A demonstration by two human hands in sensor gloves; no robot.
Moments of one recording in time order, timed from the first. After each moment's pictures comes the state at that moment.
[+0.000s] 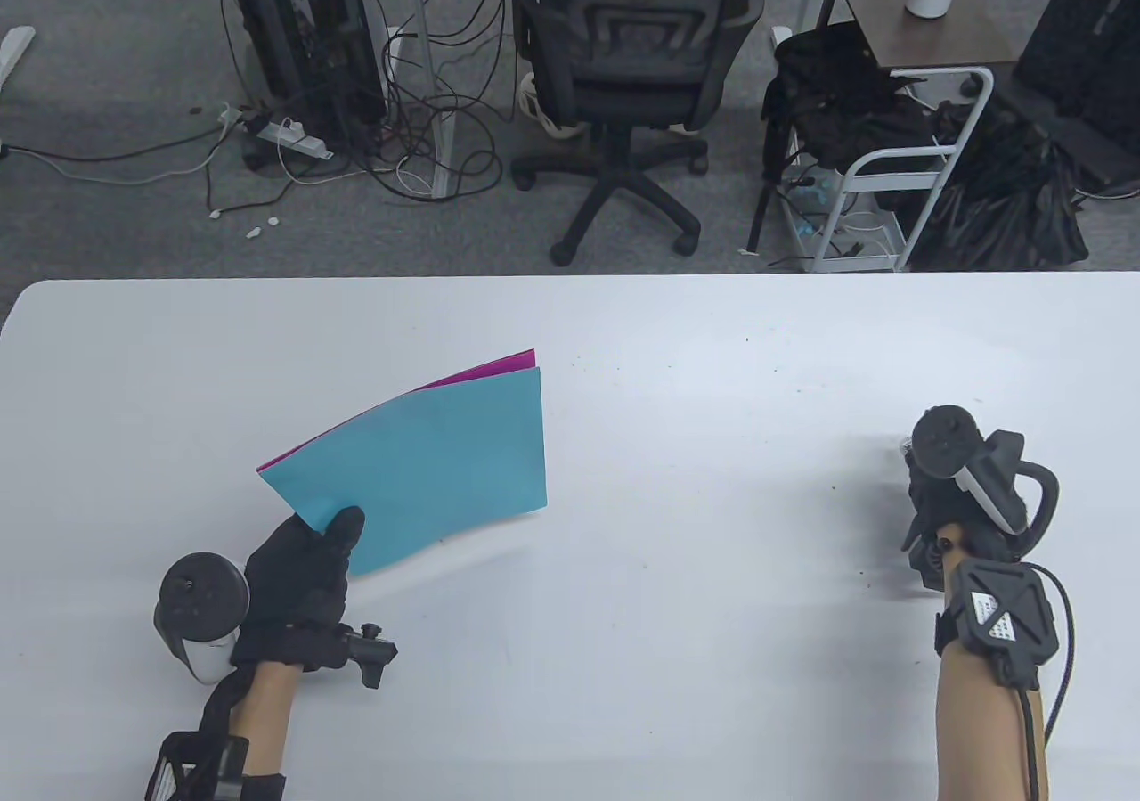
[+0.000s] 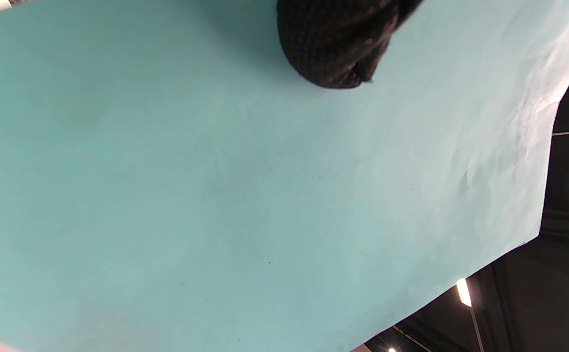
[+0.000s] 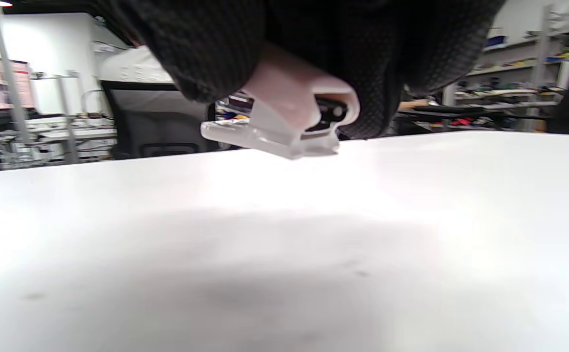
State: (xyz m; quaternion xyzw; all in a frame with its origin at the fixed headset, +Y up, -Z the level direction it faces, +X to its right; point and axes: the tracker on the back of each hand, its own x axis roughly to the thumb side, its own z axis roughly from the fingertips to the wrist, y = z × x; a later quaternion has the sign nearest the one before) left_hand -0.296 -0.695 -0.264 0.16 -0.09 0.54 0.82; right_hand 0.343 -0.710 -0.384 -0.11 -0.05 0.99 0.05
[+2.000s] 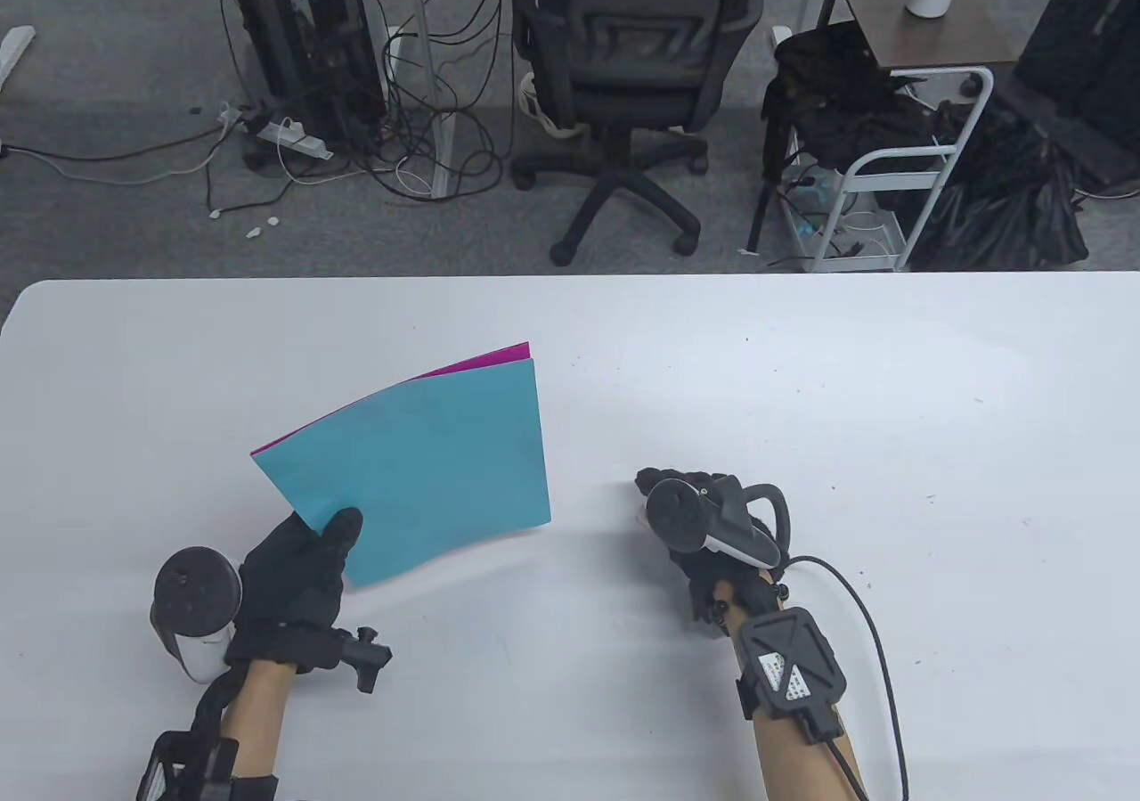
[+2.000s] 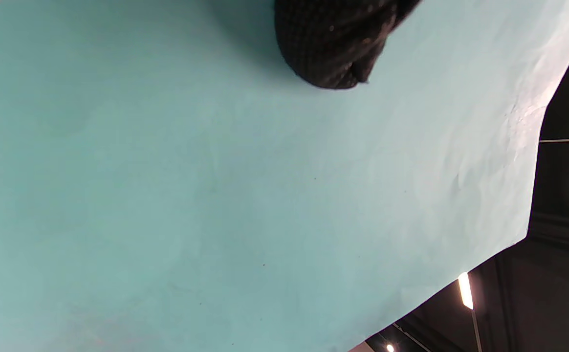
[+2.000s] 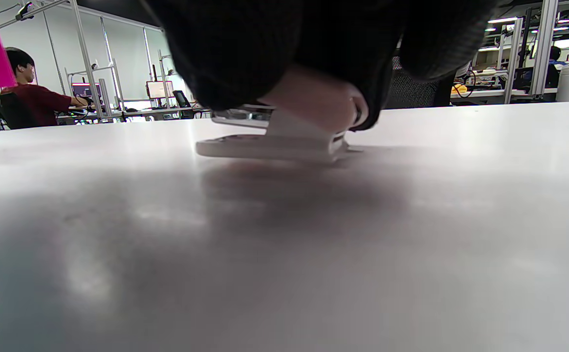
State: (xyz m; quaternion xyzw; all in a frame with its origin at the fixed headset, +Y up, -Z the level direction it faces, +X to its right) left_hand -0.298 -0.695 -0.264 0.13 -0.08 0.56 0.81; right_hand 0.108 -0.746 -0.352 0.18 -0.02 0.98 0.06
